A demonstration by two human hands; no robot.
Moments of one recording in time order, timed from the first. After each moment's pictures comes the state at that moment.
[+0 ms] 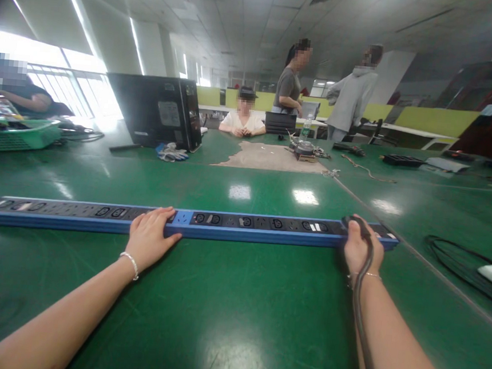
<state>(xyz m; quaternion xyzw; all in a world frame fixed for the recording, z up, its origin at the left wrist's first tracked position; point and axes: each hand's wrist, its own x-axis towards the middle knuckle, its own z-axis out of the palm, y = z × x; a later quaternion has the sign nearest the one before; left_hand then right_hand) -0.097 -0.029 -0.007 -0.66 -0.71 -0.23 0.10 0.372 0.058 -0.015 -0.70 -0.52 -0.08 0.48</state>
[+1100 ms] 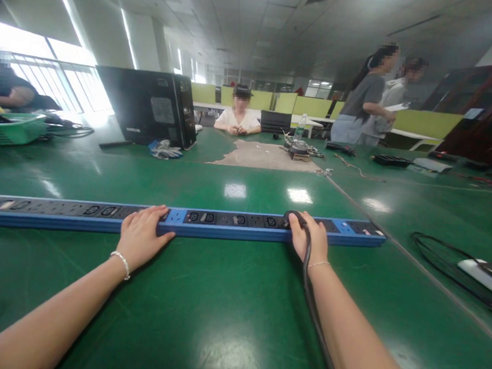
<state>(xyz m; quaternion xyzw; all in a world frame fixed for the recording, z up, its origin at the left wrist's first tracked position) -0.099 -0.028 -0.009 -0.66 -0.71 -0.22 0.12 0.274 0.050 0.000 -0.67 -0.62 -0.02 0.41</state>
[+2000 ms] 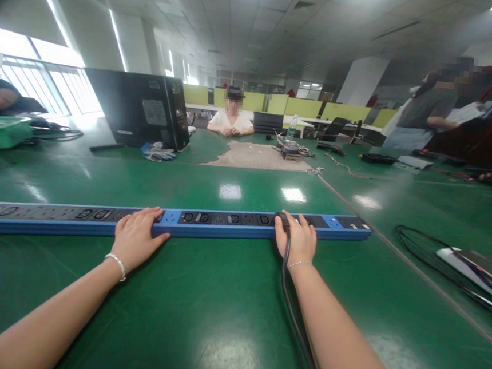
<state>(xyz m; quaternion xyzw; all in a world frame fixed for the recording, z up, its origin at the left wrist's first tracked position) -0.100 -0.026 -0.010 -0.66 -0.70 -0.22 0.11 0.257 0.030 -0.006 -0.70 -0.63 -0.14 0.30</state>
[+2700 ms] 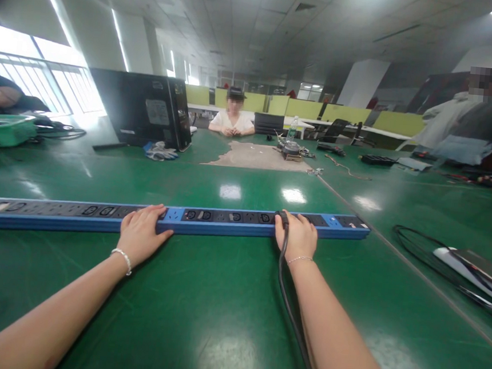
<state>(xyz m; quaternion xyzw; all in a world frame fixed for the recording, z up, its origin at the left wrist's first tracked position) -0.100 -0.026 -0.009 -0.67 -0.70 -0.23 0.10 0.254 0.027 0.005 -0.69 -0.64 -0.14 0.30</state>
